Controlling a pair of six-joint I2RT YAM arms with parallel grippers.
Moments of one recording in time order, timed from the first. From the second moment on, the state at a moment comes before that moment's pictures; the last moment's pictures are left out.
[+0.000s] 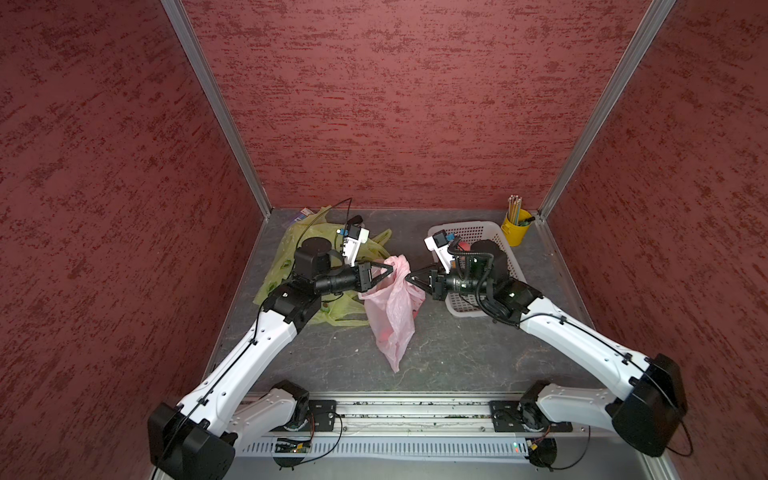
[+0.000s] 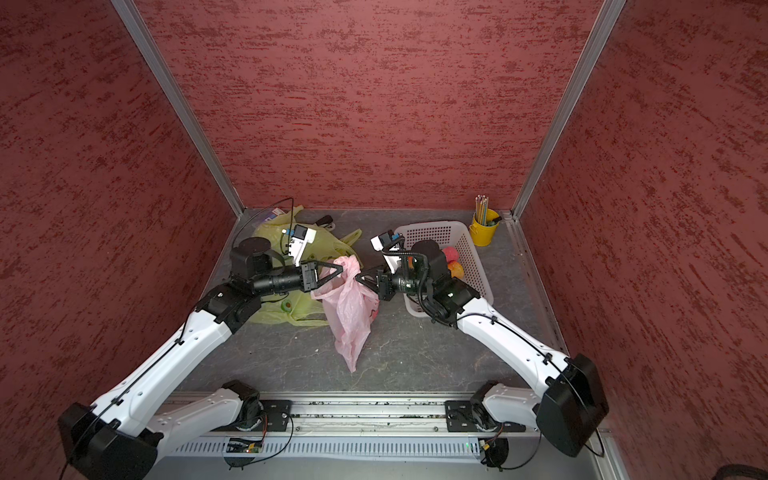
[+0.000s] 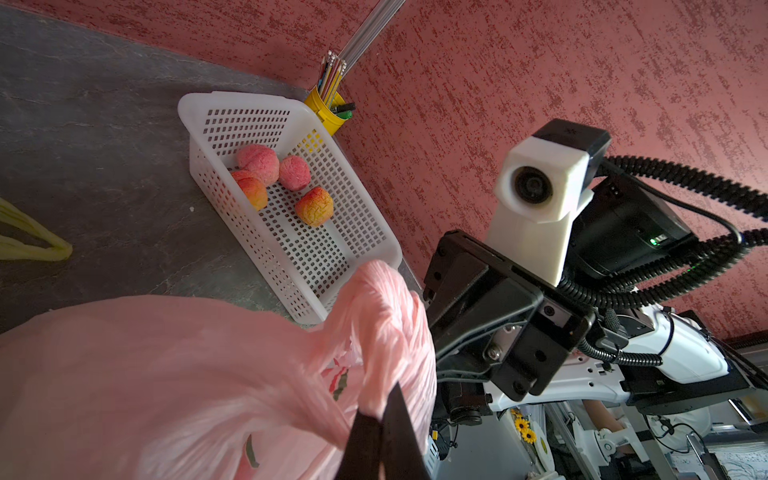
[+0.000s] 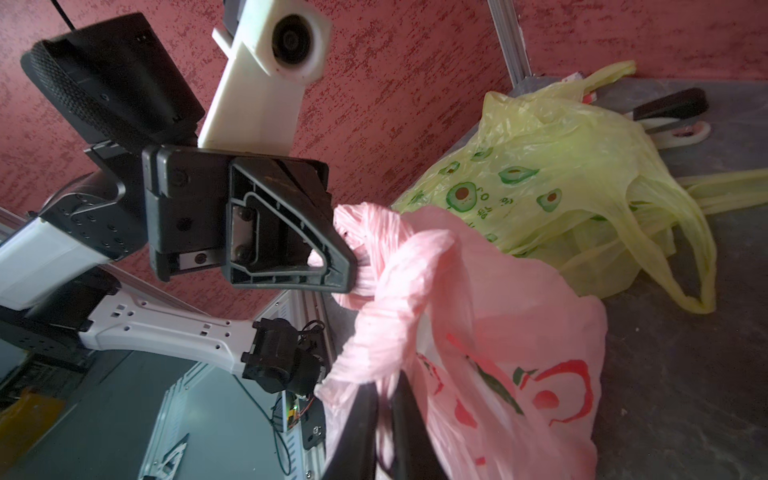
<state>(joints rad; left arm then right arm) -0.42 1.05 0.95 -0.23 0.70 -0.62 0.65 1.24 0.98 -0.01 -0.66 0.43</state>
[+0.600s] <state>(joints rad) -0.04 1.08 1.23 -0.71 0.37 -0.32 0.67 1.00 0.97 -0.18 -0.17 0.38</state>
